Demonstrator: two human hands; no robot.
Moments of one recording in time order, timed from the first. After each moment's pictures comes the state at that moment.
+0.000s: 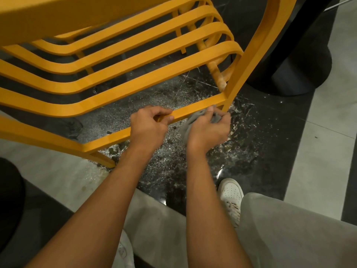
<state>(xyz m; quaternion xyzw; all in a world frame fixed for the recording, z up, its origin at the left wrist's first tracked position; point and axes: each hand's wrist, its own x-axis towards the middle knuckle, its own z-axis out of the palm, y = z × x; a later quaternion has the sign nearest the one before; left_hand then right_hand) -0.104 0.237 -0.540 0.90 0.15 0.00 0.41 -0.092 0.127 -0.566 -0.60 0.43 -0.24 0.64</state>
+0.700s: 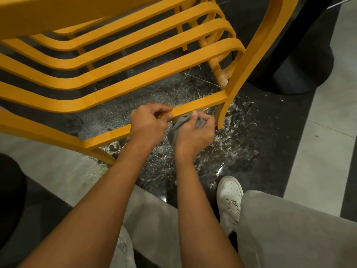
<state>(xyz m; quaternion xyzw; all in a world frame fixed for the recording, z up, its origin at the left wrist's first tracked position) -0.104 0.240 -0.538 0.90 0.15 -0.02 0.41 -0.113 0.153 -0.578 -0.63 0.38 -0.19 0.65</state>
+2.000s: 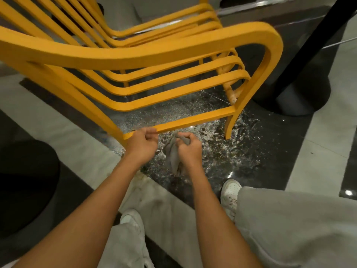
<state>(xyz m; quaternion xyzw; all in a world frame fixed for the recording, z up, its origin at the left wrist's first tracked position) -0.197 0.306 -0.474 0.86 0.28 -0.10 0.42 -0.184 0.166 -0.531 -0.69 0.20 0.16 0.68</state>
